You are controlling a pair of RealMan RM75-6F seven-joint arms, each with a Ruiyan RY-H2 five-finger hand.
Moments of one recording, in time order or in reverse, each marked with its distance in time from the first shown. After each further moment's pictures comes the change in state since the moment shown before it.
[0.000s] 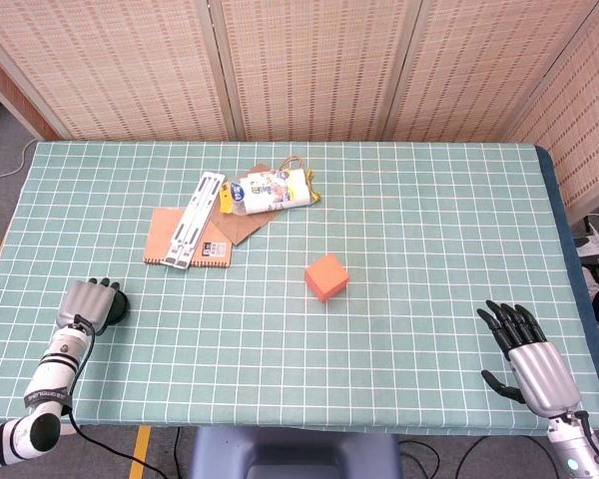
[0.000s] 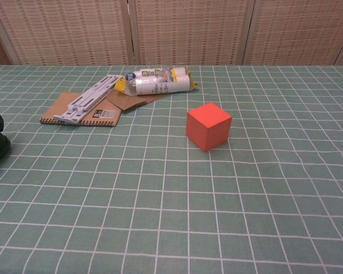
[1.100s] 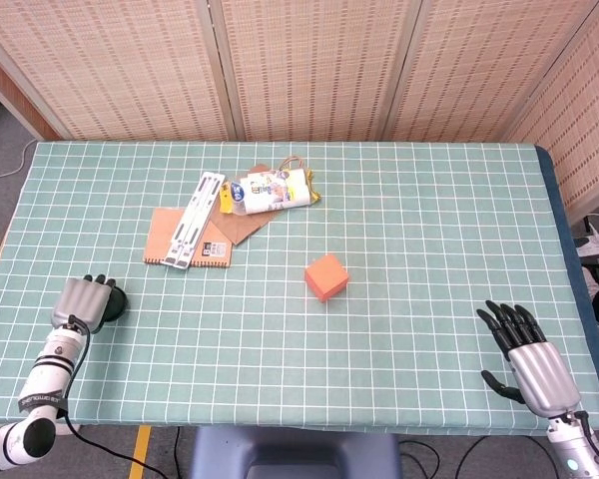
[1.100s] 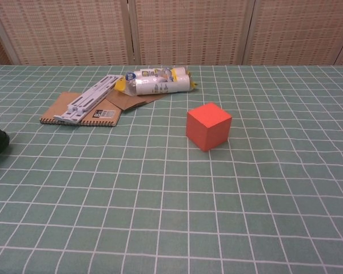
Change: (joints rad) left arm 0.041 0.025 -0.038 -0.031 0.050 0.028 0.016; right arm -0.001 0.002 0.000 -0.002 -0.002 0.001 0.000
